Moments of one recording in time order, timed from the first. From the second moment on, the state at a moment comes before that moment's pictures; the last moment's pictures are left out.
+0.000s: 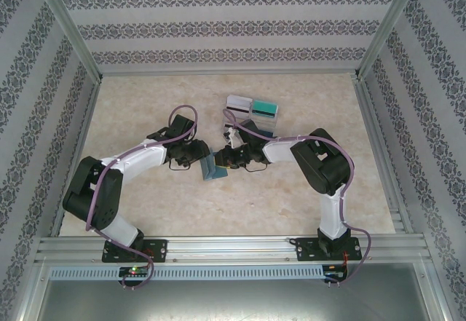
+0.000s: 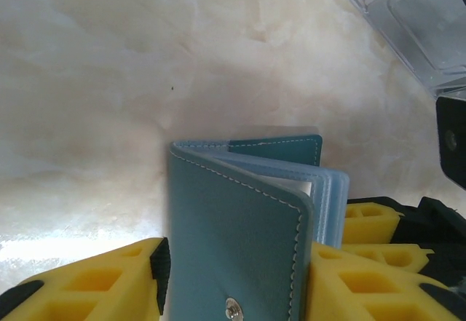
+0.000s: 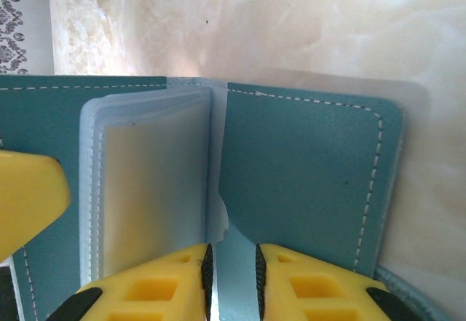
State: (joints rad) left arm -0.42 1.58 0.94 -0.42 0.19 -0.85; right arm 0.62 2.01 1.05 0.08 -0.72 0.70
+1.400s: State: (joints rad) left arm -0.40 1.60 0.88 -0.23 0.32 -0.88; right arm 0.62 2.01 1.05 0.08 -0.72 0.71
